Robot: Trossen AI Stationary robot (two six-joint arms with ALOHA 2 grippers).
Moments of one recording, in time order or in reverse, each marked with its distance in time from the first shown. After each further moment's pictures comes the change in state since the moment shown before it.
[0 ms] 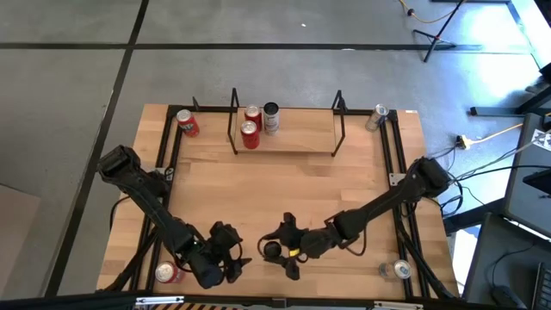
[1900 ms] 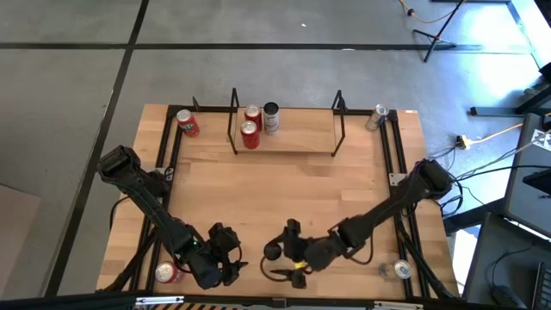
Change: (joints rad) left arm -0.004 0.000 0.000 -0.020 0.063 0.045; right arm 0.054 -0.001 0.063 -0.137 0.080 -0.049
